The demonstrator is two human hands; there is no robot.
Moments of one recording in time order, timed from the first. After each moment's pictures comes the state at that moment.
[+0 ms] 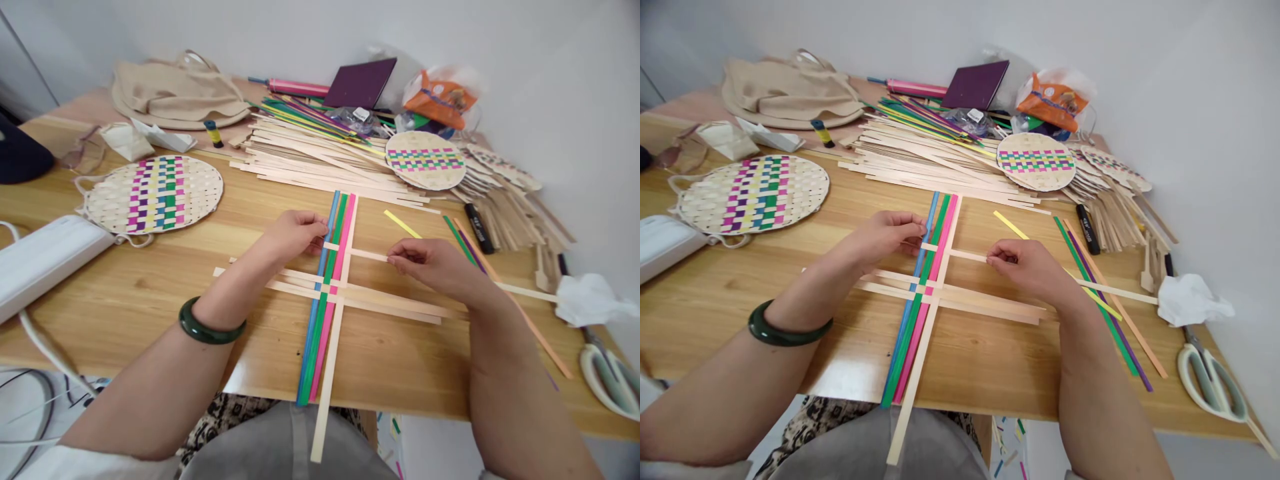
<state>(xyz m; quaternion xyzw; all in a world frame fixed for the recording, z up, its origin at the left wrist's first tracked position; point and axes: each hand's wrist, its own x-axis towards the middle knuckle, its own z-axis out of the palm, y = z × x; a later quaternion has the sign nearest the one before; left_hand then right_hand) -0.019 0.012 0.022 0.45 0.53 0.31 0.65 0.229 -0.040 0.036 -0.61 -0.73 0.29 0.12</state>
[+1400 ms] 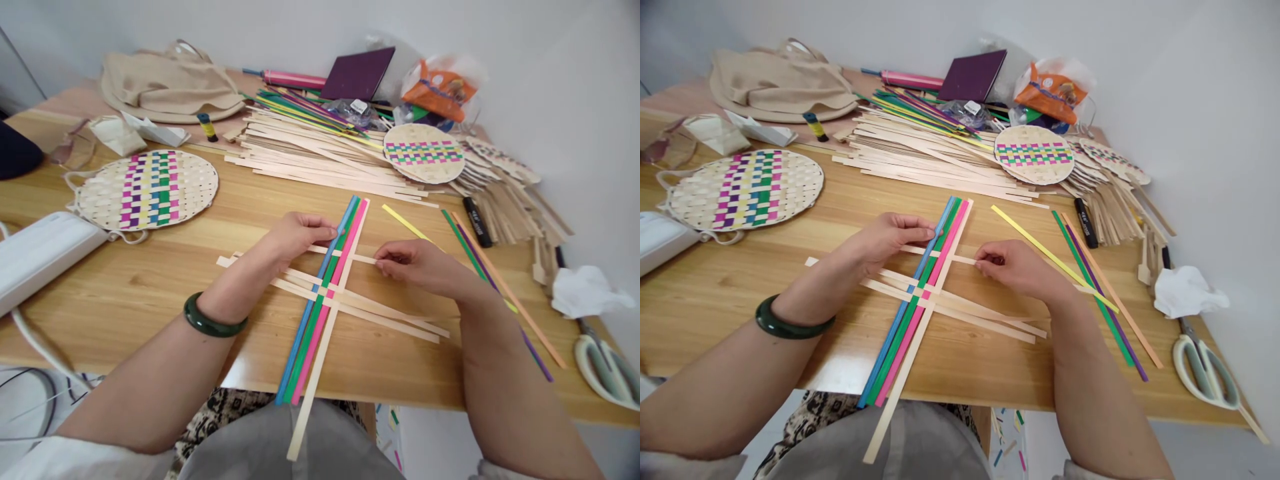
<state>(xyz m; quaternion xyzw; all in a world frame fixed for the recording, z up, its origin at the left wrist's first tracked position) -0.014 0.005 0.013 0.44 0.48 0.32 0.69 0.223 -0.042 0.034 -0.55 -0.73 0.39 0.08</state>
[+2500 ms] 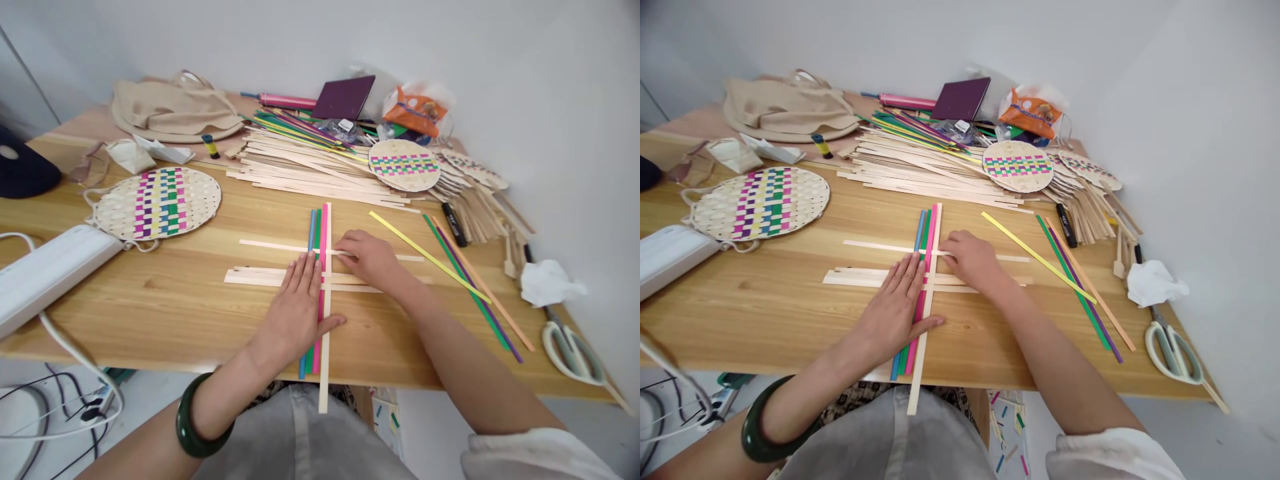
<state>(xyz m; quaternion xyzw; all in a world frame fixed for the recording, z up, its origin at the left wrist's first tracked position) -0.020 -0.100 -0.036 0.88 0.46 0.13 0.06 0.175 -0.032 0.004 -0.51 -0.85 0.06 0.09</state>
